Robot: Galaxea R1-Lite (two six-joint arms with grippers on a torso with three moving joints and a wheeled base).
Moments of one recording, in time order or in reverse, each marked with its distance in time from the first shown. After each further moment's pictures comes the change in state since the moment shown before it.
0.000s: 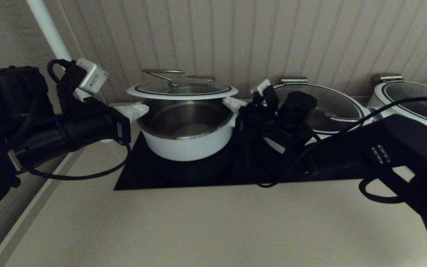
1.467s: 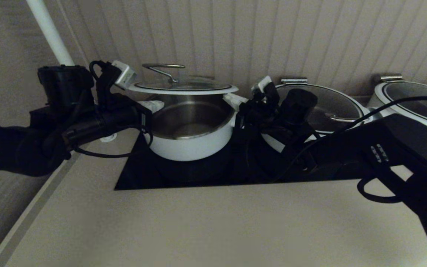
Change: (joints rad) left arm -0.003 0.223 -0.203 -0.003 0.002 0.002; right arm -0.005 0.012 -0.040 0.005 0.001 0.000
